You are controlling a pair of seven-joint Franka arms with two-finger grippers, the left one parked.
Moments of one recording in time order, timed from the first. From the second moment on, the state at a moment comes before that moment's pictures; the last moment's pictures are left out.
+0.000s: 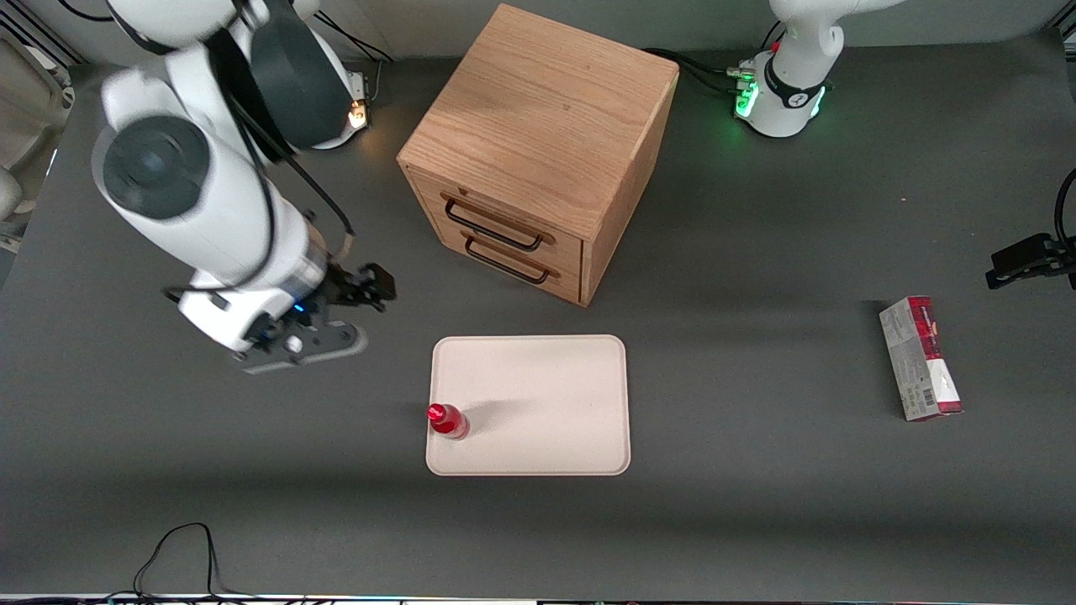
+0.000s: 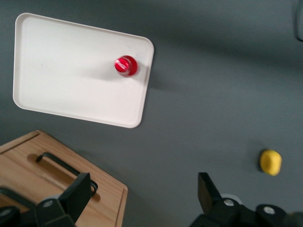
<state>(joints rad) 0.42 0.57 -0.01 -0.81 -0.03 1.31 0.25</state>
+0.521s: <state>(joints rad) 0.24 0.15 -0.02 -1.25 -0.03 1.40 0.20</state>
